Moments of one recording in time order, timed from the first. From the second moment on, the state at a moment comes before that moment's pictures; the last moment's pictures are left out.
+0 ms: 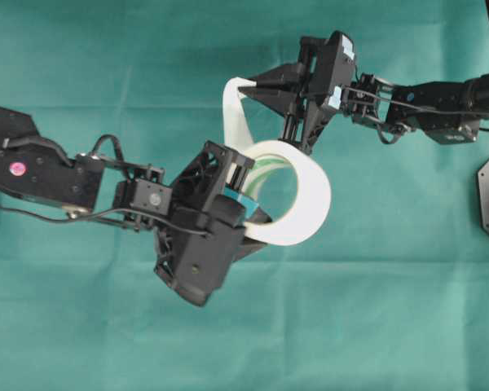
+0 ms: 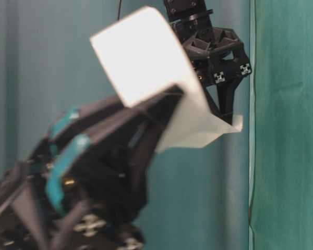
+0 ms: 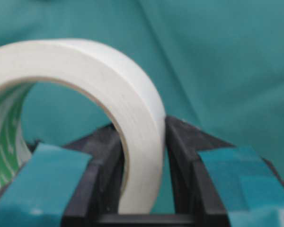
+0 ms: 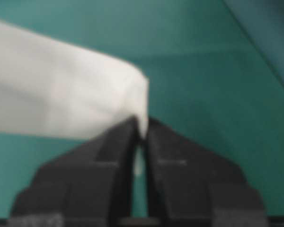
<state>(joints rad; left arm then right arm) -0.16 -0.07 0.35 -0.01 0.24 0.45 -0.32 0.15 0.79 0.00 -0.68 0.03</state>
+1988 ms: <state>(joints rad) -0.15 -0.22 0.59 -0.02 -0.40 0.74 -0.32 0.19 0.79 -0.01 -0.65 0.06</state>
